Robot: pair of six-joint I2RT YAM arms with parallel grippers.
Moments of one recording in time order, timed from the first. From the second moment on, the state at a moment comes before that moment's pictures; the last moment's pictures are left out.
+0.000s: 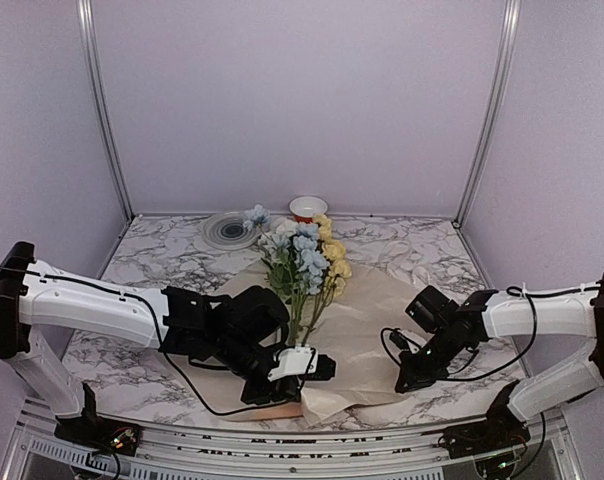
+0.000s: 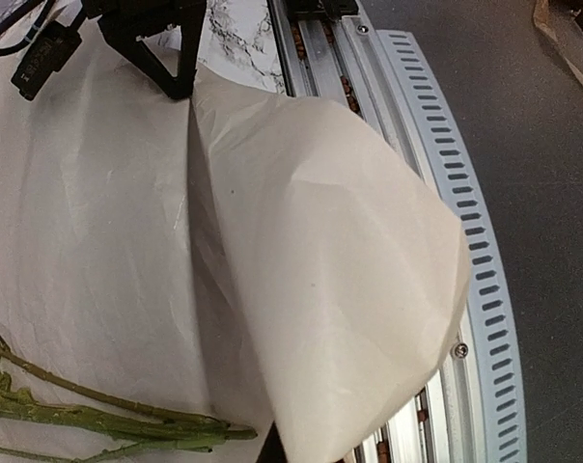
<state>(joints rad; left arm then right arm) -1.24 1.62 1.06 -0.38 0.34 0.37 0.68 1.30 0.57 -0.65 -0.35 0.50</state>
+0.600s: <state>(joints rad) -1.22 1.59 1.06 -0.46 0.30 0.37 0.86 1.31 0.75 -0.73 -0.35 0.43</state>
